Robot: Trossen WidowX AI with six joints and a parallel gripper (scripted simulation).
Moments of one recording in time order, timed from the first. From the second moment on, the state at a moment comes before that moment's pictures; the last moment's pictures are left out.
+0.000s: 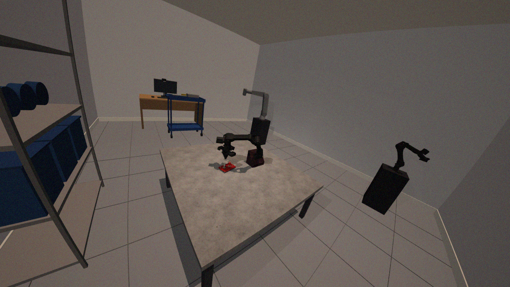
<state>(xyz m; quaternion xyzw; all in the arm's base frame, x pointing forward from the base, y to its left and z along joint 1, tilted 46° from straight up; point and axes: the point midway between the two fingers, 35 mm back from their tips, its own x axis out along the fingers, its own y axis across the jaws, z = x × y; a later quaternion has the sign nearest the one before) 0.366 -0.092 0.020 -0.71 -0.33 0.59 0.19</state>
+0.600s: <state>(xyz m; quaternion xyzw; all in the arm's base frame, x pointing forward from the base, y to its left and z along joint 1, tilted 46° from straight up) 0.371 -0.076 0.007 -0.68 -0.28 0.63 0.26</state>
